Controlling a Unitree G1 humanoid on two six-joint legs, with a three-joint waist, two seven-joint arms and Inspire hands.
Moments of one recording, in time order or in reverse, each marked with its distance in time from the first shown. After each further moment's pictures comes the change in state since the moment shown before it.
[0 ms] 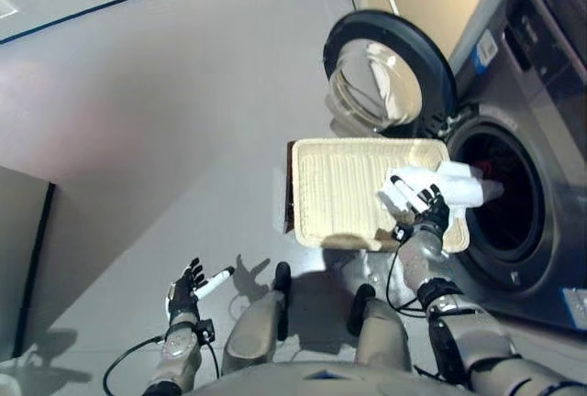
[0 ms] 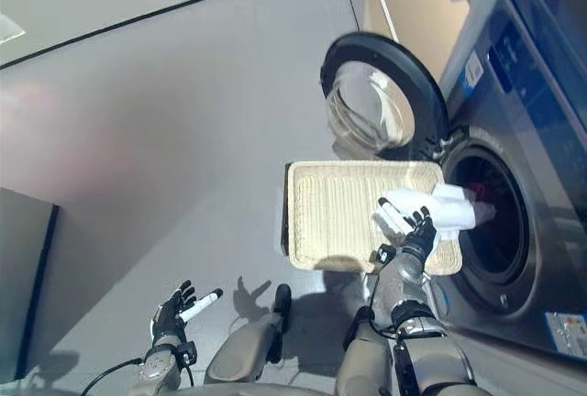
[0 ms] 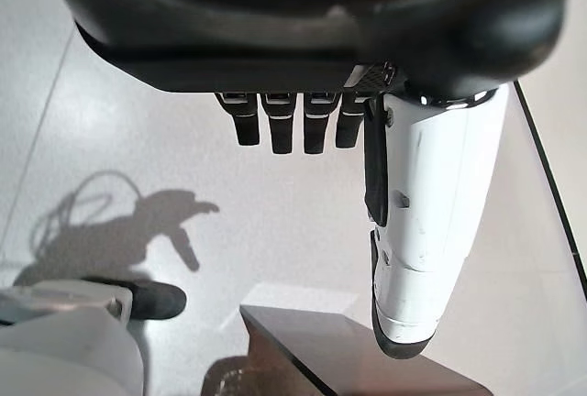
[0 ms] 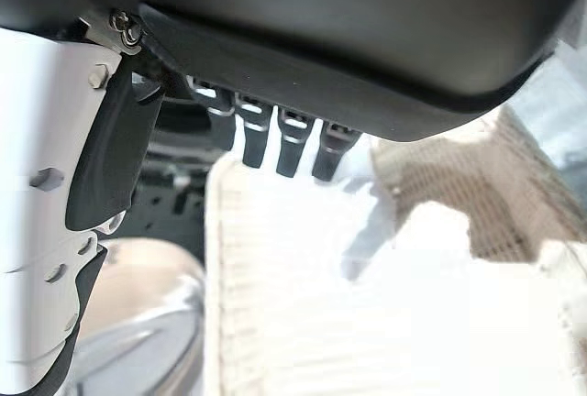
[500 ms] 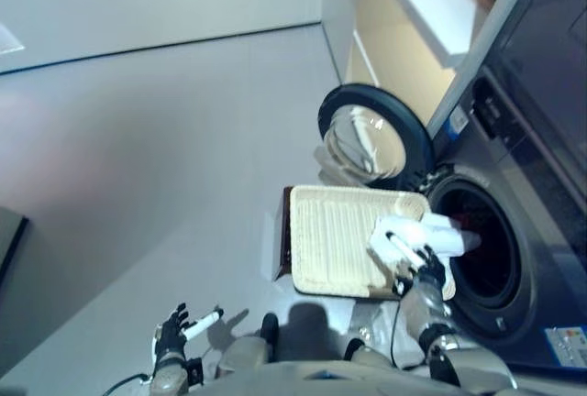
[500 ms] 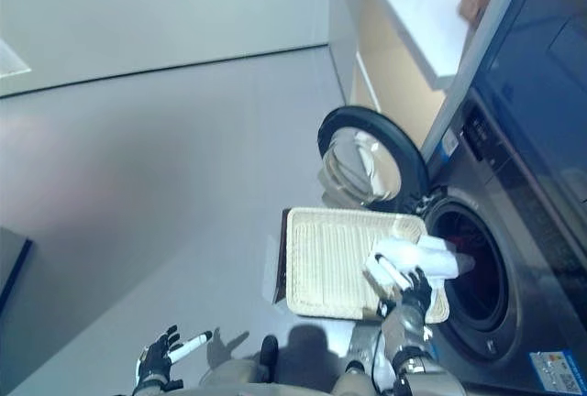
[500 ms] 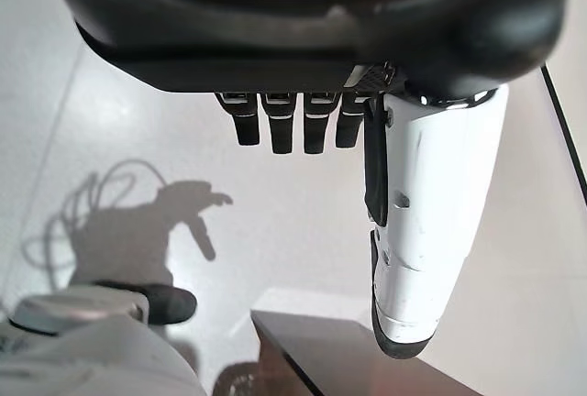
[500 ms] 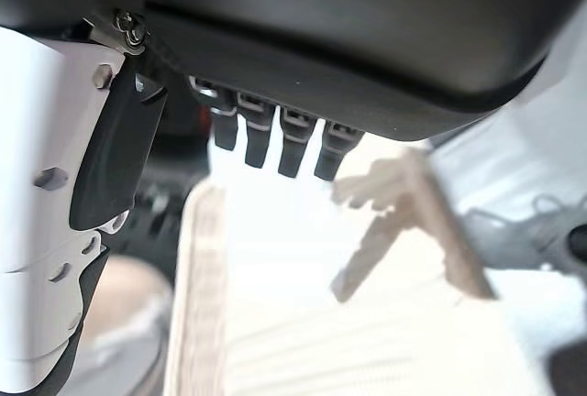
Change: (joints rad) left arm 0.033 0.001 0.077 0.177 0.107 0.042 0.020; right arm 0.307 0.065 -0.078 0.056 0.020 0.036 0.080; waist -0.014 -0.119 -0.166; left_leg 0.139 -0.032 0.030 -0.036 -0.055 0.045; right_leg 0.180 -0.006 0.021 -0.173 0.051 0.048
